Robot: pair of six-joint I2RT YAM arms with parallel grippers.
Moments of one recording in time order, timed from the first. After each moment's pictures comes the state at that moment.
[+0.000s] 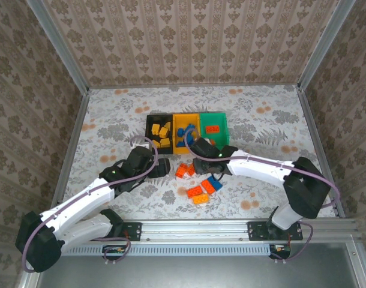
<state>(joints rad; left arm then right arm) -0.75 0.95 0.60 -0.48 -0.14 -0.67 0.85 1.55 1.05 -0.56 0.20 0.57</state>
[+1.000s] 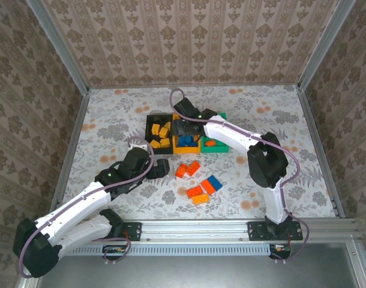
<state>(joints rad) -0.75 0.89 0.60 -0.51 -0.11 -0.68 0.69 2.01 1.70 -0.63 0.18 0.54</state>
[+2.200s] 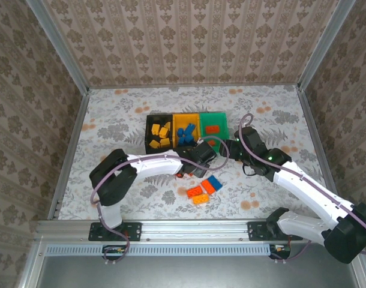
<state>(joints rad) -1.07 1.85 1.19 -0.50 -0.34 -0.31 0.55 1.07 0.86 -0.58 0.21 0.66</state>
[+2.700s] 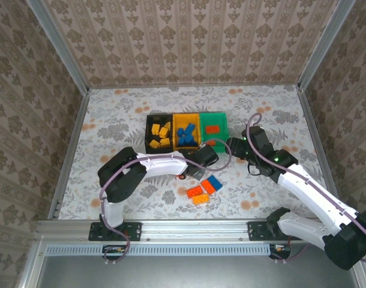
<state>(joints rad) -1.08 1.91 1.20 -0.51 -0.34 -0.31 0.49 1.02 0.84 -0.59 0.21 0.66</state>
